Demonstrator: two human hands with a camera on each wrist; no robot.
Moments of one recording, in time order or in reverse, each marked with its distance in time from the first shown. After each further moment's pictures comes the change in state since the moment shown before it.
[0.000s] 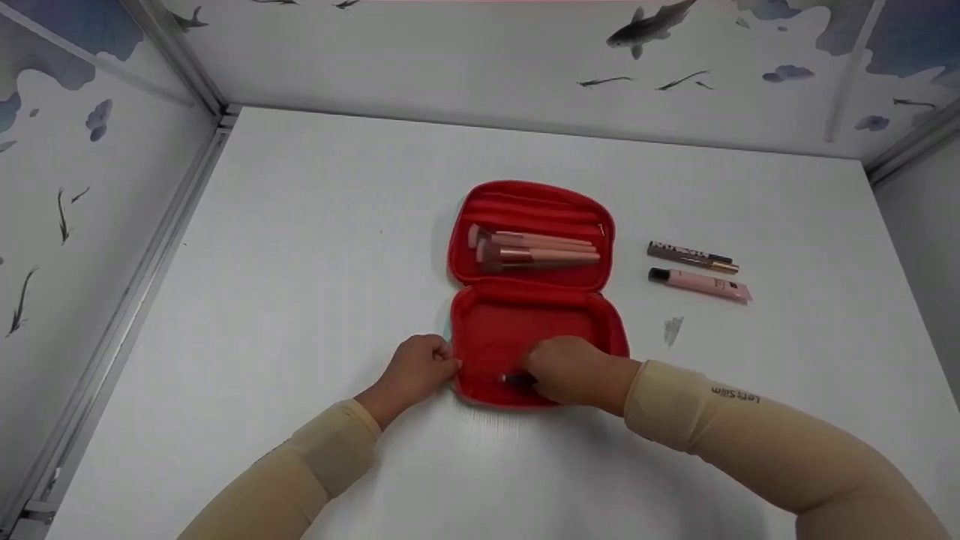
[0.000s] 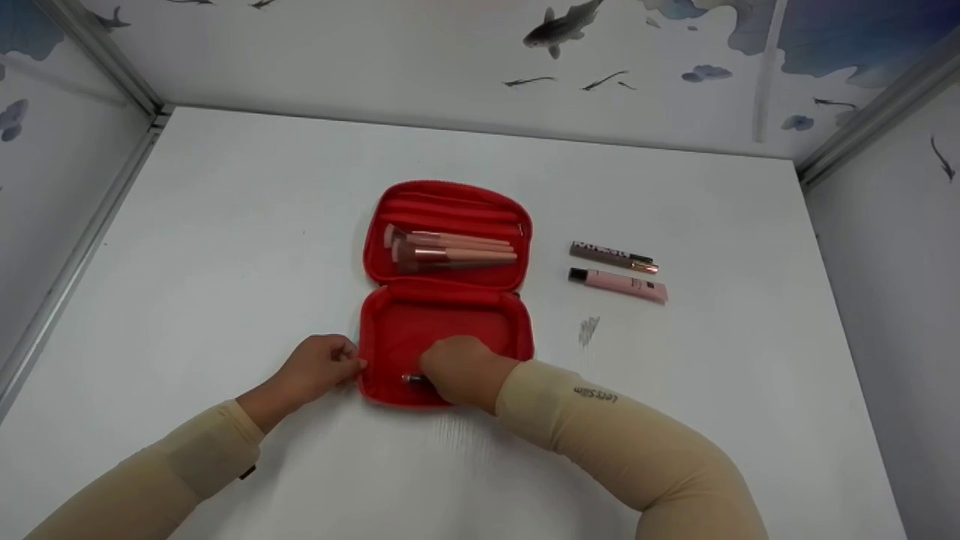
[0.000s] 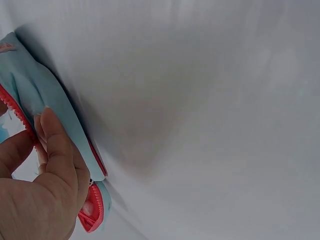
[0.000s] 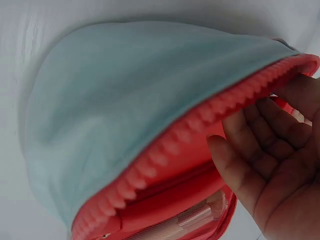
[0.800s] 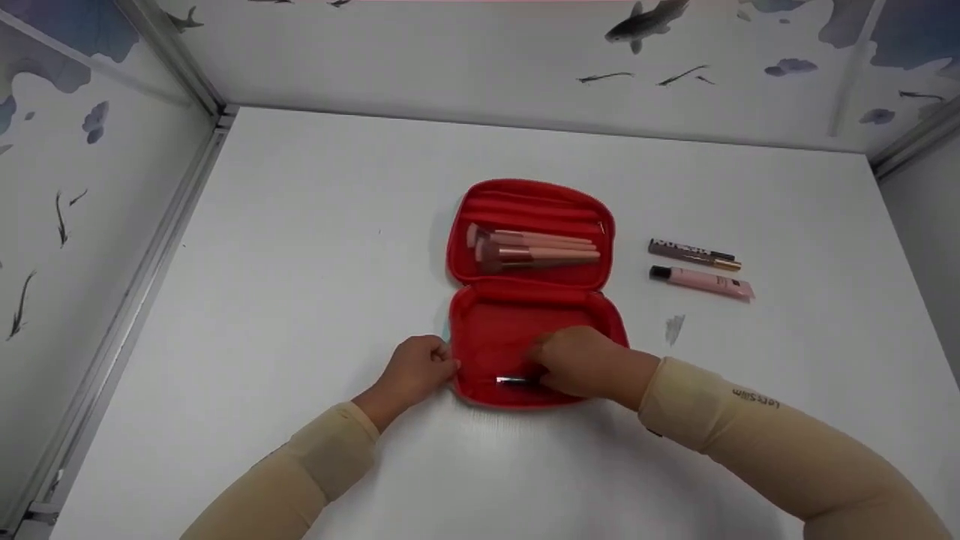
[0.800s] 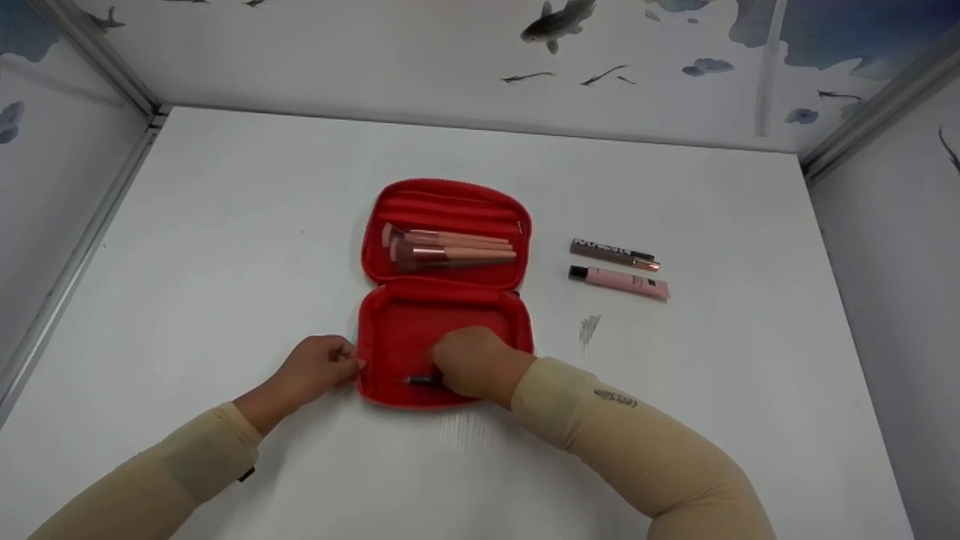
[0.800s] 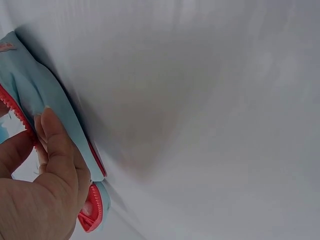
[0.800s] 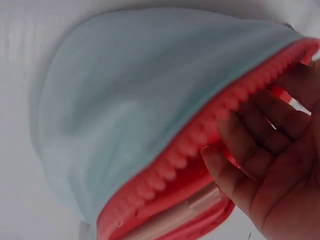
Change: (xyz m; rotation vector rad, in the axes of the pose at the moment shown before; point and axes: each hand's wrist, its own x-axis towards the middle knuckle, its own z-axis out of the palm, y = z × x) left_hand 0.001 -0.002 0.000 -0.009 -0.001 -0.012; right_hand -0.005 0.021 -0.004 -0.004 0.032 -0.080
